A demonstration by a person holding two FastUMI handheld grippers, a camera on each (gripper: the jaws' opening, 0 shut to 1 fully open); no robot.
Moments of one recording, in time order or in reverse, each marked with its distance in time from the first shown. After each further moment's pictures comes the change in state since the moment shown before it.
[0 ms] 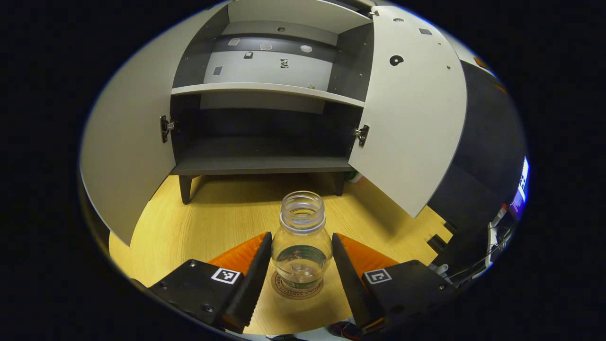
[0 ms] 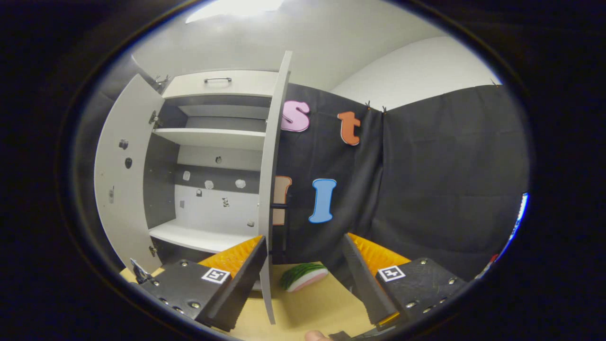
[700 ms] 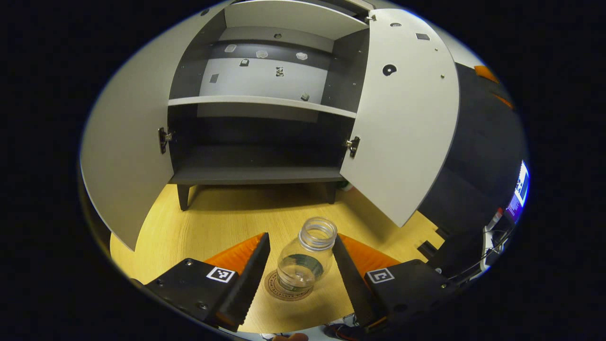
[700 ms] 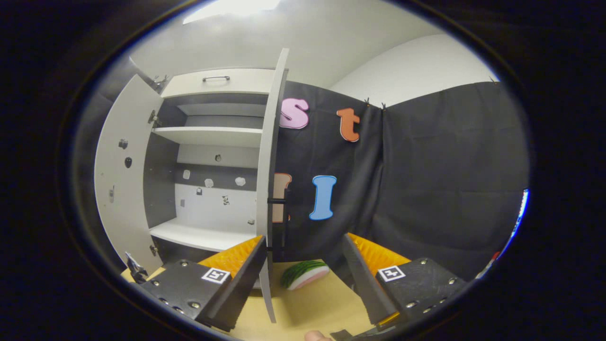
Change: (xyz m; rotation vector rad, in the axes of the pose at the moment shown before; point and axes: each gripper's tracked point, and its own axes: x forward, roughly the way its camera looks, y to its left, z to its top) left arm -0.016 -0.020 0.031 -0.001 -0.050 -0.028; right arm 0.001 -0.009 -0.009 0.018 0.015 -0.009
